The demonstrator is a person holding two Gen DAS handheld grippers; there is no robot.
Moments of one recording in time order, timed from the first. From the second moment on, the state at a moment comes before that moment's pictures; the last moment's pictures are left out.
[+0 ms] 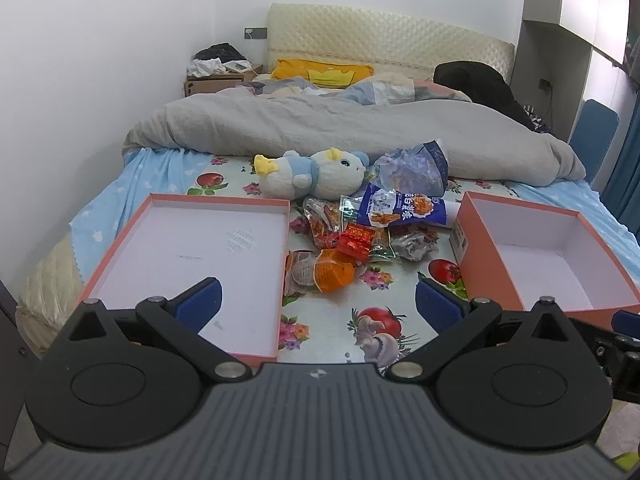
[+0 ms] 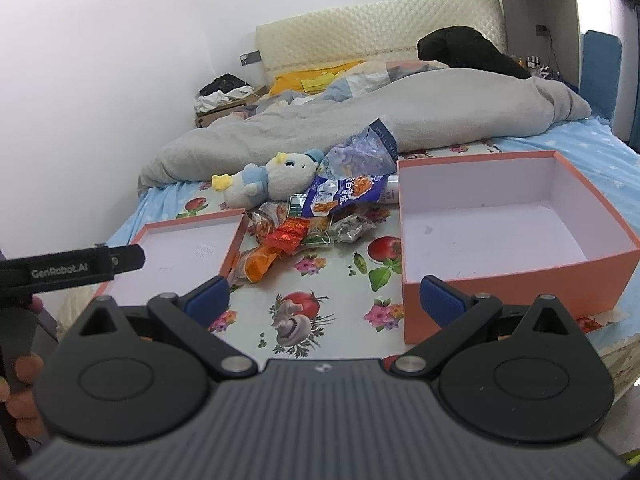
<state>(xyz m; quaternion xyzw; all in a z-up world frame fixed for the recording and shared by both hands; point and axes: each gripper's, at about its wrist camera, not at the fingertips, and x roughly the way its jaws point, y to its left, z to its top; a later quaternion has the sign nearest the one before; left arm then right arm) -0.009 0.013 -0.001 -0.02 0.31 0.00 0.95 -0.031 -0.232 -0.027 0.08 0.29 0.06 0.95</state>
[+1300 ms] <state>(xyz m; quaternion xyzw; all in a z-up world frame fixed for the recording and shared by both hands) 0.013 0.015 -0.021 -0.03 0.33 -0.02 0.94 -0.026 -0.226 -0.031 0.08 0.30 0.04 0.95</state>
